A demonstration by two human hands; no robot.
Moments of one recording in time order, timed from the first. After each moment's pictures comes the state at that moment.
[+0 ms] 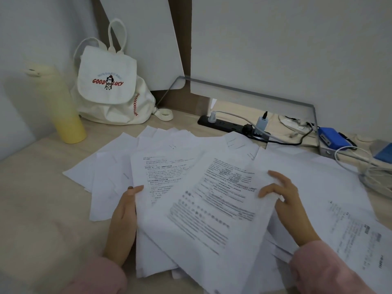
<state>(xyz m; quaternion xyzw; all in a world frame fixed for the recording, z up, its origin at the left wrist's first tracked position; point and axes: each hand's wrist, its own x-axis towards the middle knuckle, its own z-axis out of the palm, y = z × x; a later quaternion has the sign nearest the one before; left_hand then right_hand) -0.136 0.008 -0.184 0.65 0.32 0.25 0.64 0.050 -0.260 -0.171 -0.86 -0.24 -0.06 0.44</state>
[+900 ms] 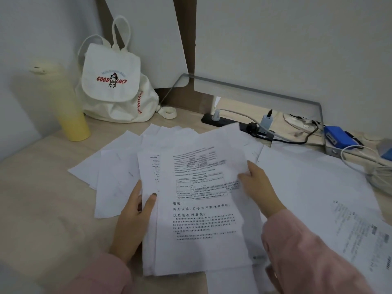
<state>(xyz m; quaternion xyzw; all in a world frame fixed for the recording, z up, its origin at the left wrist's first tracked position) -0.136 0.009 -0.190 0.71 0.30 0.19 0.60 0.043 -0.176 -0.137 -0.86 -0.12 0.12 0.48</state>
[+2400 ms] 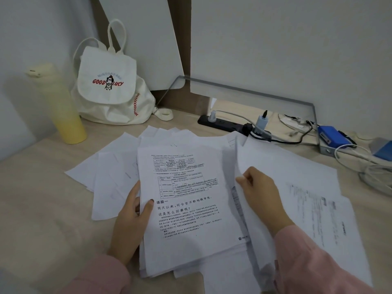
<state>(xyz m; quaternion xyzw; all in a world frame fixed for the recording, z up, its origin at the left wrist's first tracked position) -0.138 0.010 -0.192 0.73 0.31 0.18 0.58 0.030 -0.196 -0.141 -0.92 -0.19 -0.04 0.35</state>
